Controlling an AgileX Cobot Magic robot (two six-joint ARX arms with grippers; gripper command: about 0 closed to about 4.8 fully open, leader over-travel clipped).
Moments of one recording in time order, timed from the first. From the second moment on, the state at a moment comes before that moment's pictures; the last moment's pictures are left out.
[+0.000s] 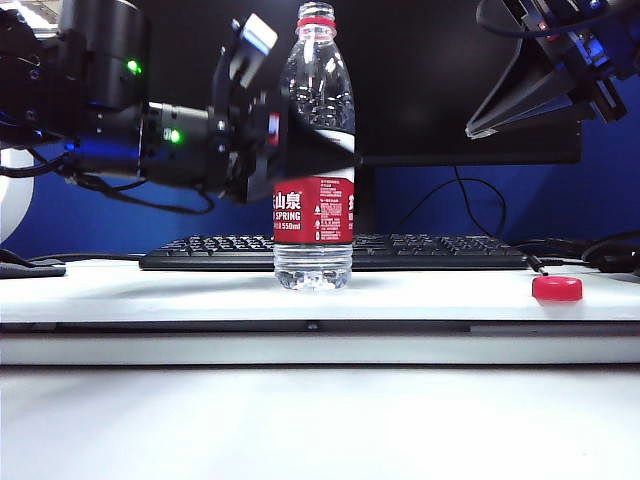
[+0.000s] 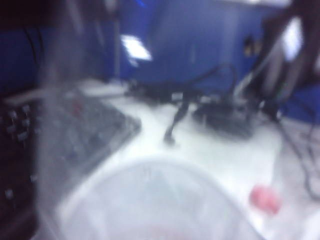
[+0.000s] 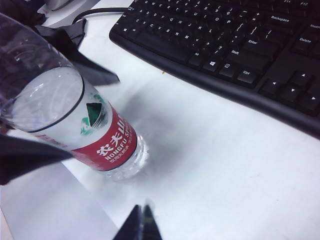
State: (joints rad) left arm -0.50 1.75 0.76 0.95 0.69 0.02; right arm 0.19 1.18 0.85 -0.25 -0.65 -0.01
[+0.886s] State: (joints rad) left arm -0.50 1.74 0.77 1.42 0.62 -0.29; right arm 0.19 1.18 0.85 -0.25 -0.65 -0.01
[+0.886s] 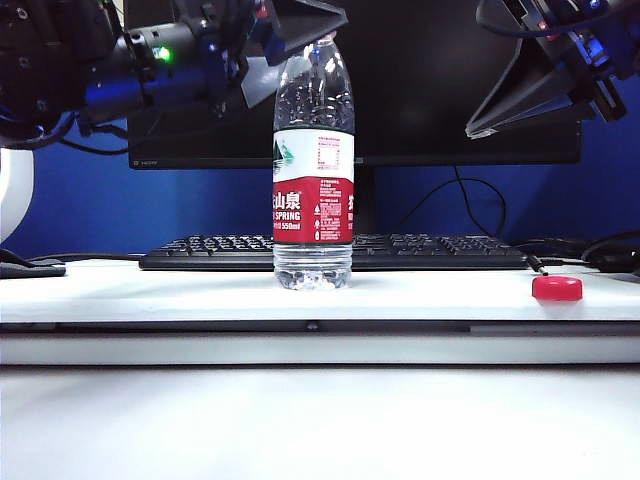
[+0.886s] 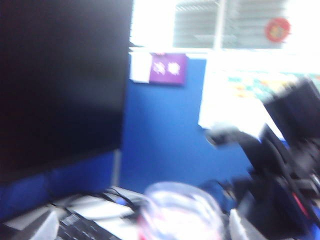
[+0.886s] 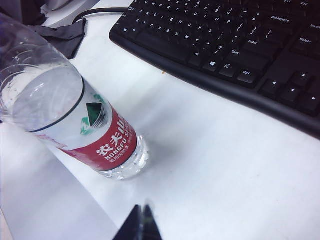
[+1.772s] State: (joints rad) left arm -0.27 1.20 0.91 1.19 0.62 -0.47; right arm 0.19 1.01 0.85 -0.25 -0.65 0.01
